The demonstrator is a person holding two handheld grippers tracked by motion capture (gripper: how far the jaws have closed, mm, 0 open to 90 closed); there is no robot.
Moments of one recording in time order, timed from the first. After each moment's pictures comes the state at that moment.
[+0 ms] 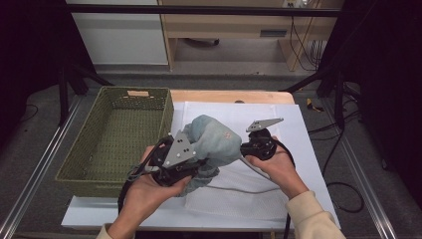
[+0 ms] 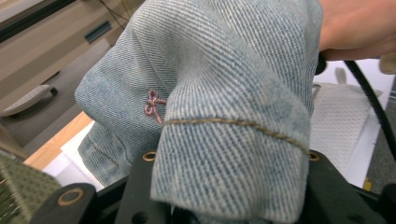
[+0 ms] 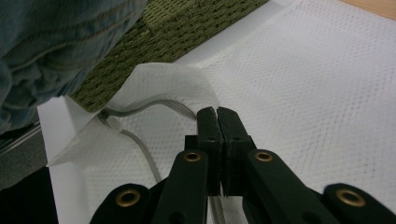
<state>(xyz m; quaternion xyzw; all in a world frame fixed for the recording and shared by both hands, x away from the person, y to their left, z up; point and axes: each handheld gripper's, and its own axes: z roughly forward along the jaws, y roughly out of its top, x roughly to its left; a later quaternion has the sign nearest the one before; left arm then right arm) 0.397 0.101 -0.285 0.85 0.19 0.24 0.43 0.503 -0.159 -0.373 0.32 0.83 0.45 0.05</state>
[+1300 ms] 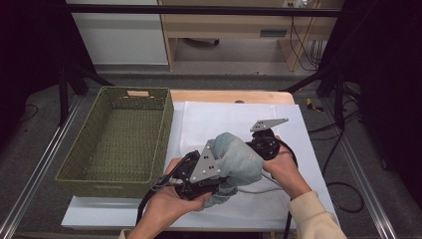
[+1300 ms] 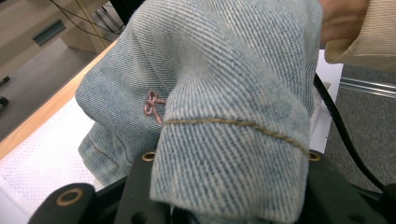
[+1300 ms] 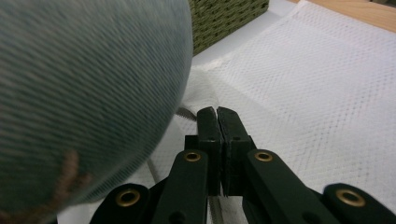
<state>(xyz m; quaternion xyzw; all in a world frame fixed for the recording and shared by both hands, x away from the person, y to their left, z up) 0.387 0.060 -0.312 0.87 0.15 0.19 0.43 0.502 -0.168 -0.373 0.32 0.82 0.47 0.05</state>
